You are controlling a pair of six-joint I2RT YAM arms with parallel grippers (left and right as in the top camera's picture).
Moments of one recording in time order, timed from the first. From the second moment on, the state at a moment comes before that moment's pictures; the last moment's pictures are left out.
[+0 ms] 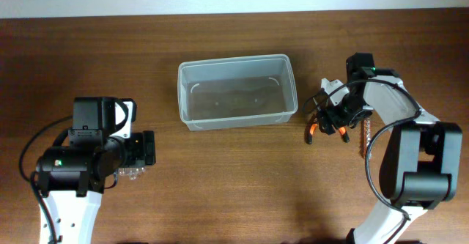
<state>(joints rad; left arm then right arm) -0.02 1.10 1.19 -1.21 0.02 -0.05 -0.08 1.96 1.32 -0.91 -0.07 -0.51</state>
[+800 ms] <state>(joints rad) -0.02 1.10 1.19 -1.21 0.02 -0.05 -0.08 2.02 1.33 -0.87 0.01 -0.48</state>
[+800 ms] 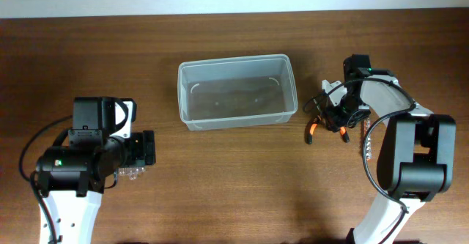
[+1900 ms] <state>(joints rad) -0.02 1.10 1.19 -1.21 0.02 -0.05 -0.08 2.03 1.36 -0.90 0.01 -0.42</state>
